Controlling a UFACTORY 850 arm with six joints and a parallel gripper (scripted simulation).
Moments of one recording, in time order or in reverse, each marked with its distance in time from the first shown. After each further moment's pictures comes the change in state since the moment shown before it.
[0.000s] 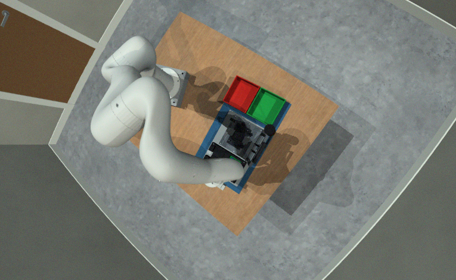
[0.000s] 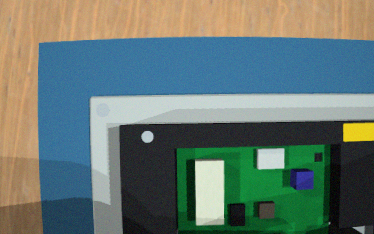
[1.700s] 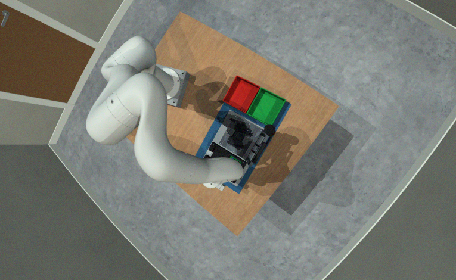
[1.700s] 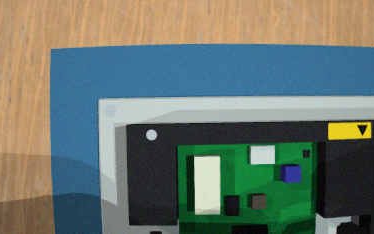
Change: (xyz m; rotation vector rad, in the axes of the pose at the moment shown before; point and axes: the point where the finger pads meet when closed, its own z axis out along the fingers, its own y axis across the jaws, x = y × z) arm 0.000 0.000 -0.015 0.000 0.000 0.000
